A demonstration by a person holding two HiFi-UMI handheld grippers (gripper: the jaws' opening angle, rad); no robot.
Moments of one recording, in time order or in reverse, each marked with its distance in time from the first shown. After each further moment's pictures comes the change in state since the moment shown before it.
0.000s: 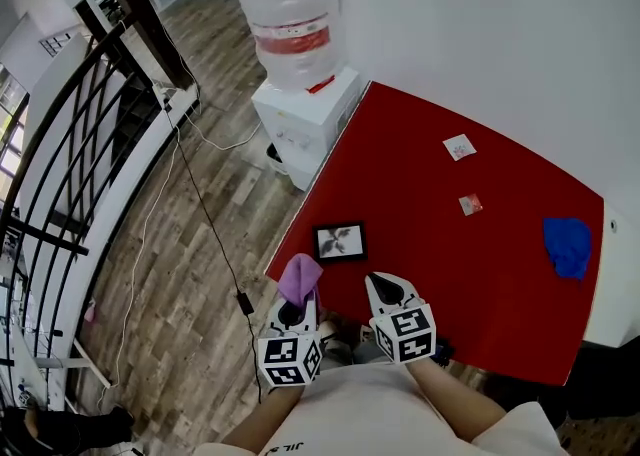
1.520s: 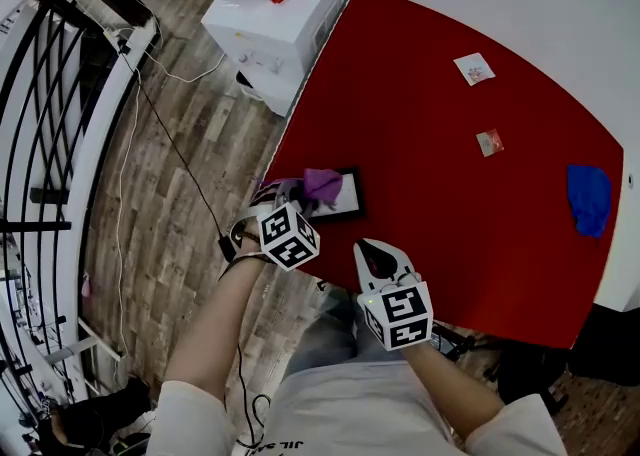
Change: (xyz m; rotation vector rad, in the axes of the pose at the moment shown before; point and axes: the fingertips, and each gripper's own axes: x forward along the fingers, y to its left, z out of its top) left arm 0.225 0.046 -0.106 1.061 0.561 -0.414; right arm 0.073 -0.018 -0.058 0.105 0.099 -0.032
